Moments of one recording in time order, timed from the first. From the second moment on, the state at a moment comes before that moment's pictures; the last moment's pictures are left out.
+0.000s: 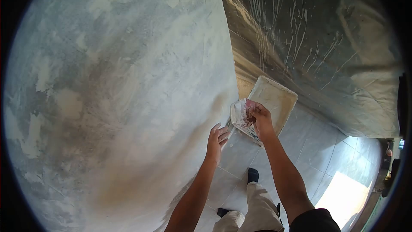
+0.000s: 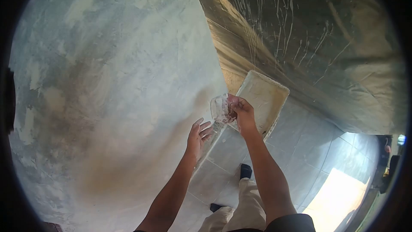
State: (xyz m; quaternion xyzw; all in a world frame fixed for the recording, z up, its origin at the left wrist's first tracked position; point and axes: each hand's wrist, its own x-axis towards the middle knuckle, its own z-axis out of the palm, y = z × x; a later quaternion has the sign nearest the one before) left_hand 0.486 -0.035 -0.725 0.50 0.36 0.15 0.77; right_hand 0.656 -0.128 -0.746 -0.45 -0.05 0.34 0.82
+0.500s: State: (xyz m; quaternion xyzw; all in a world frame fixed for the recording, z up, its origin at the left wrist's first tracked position) left_hand 0.342 -0.007 -0.405 0.72 0.14 0.54 0.42; right_hand 0.505 -0.094 -0.409 -0.25 -0.26 0.35 0.87
